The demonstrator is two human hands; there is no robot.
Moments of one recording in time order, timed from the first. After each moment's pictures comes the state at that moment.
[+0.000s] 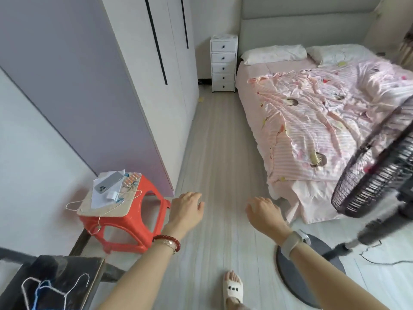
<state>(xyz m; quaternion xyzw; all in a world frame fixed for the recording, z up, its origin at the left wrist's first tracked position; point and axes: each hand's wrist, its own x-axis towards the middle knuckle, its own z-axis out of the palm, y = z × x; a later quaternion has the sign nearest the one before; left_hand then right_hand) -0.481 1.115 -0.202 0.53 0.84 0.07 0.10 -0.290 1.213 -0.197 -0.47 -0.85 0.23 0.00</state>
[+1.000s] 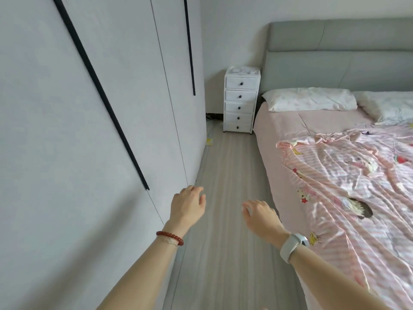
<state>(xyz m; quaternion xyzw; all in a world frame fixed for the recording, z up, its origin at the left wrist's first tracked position) -0.926 1.753 -0.156 0.49 0.86 0.15 0.06 -0.750 1.851 -0.165 -0.42 -0.88 0.21 0.04</state>
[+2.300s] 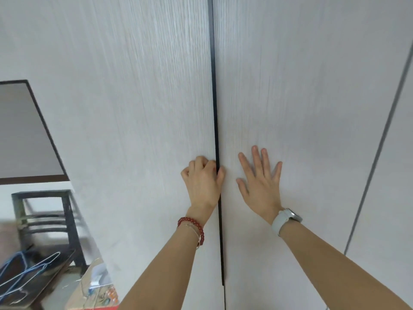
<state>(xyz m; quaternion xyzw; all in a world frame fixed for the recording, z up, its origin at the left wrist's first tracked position) -1.094 1.836 0.061 -0.12 0.83 0.14 -0.52 -1.172 1.962 0.033 0.30 -0.85 0.18 0.39</state>
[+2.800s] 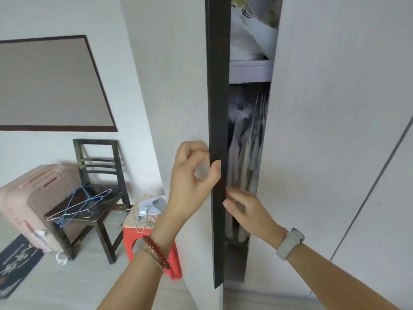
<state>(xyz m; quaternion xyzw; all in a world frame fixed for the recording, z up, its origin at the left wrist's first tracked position) -0.819 1.825 0.051 0.01 0.79 0.33 -0.52 -0.923 1.945 -0.037 0.51 -0.73 0.46 0.01</state>
